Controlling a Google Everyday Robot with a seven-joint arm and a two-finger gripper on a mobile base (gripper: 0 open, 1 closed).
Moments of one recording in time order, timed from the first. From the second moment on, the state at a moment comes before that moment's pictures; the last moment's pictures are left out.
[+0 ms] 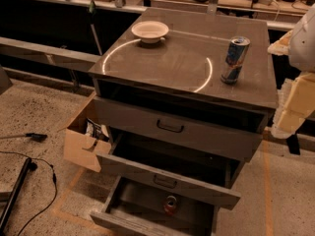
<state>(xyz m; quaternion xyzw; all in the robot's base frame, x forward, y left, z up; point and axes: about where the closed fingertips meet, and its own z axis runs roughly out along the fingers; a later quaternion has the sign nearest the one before) 0.438 -0.216 0.978 -0.60 0.78 -0.04 0.16</state>
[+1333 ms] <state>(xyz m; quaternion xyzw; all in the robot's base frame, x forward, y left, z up) 0.526 -0.265 0.965 -0.46 0.81 0.02 0.36</state>
